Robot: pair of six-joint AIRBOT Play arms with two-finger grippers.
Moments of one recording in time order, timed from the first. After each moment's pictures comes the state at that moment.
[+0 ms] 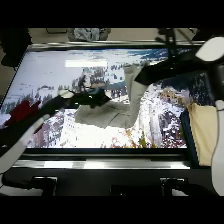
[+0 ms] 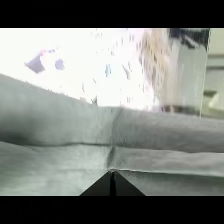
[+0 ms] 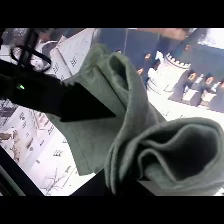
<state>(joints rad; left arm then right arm) -0.32 -1.60 1.28 0.42 -0.76 -1.36 0.17 -1.42 1.76 -0.96 1.35 1.17</state>
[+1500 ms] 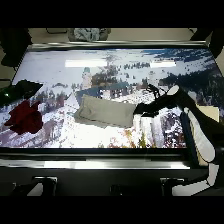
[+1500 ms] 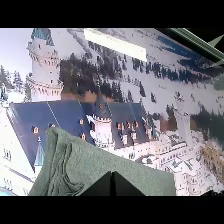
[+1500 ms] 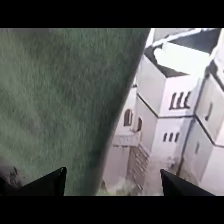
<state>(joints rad) 0.21 -0.91 1.07 0.76 -0.95 -1.33 0.02 -1.70 1.28 -0.86 1.18 1.22</state>
